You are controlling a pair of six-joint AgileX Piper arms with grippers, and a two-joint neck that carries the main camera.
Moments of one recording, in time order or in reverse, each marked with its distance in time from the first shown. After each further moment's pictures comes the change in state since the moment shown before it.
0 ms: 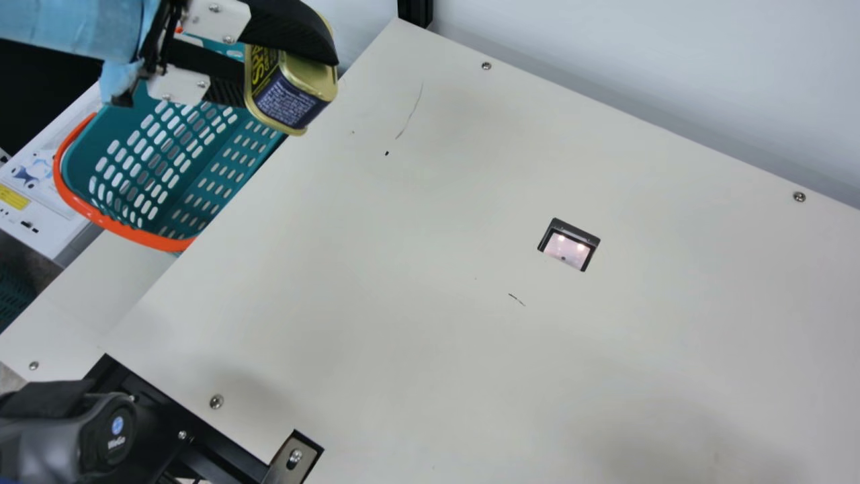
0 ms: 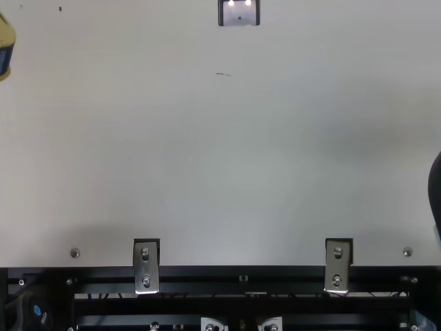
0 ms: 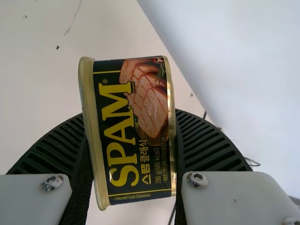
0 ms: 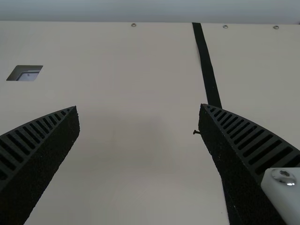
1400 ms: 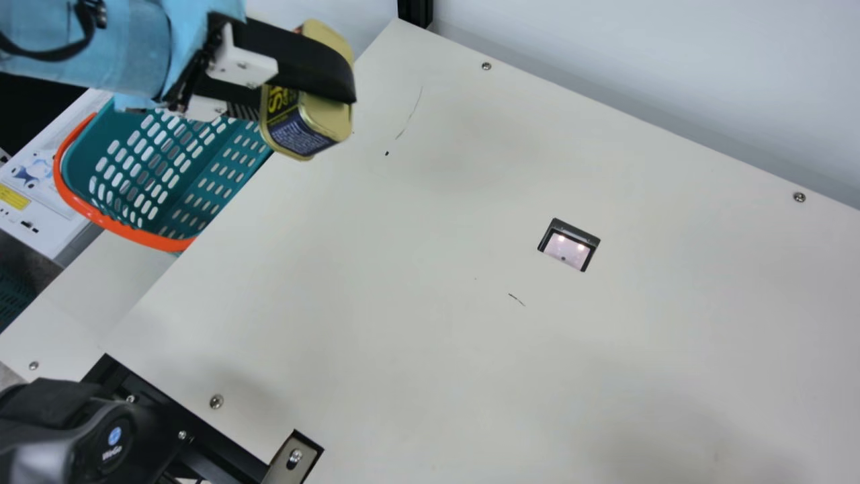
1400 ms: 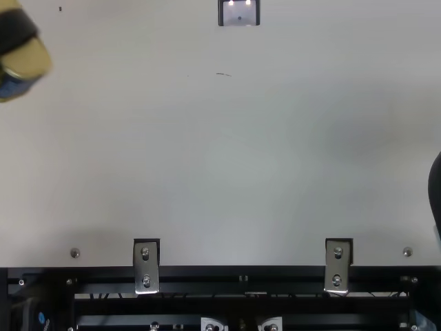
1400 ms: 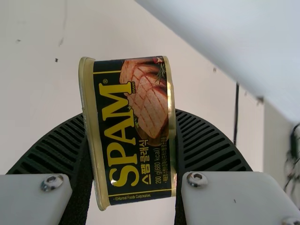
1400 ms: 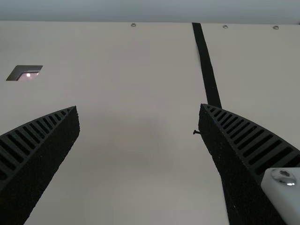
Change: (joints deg) left arm -15.2 -4.6 0.3 11.1 -6.1 9.6; right arm 0.0 0.0 0.0 0.0 0.0 0.0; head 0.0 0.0
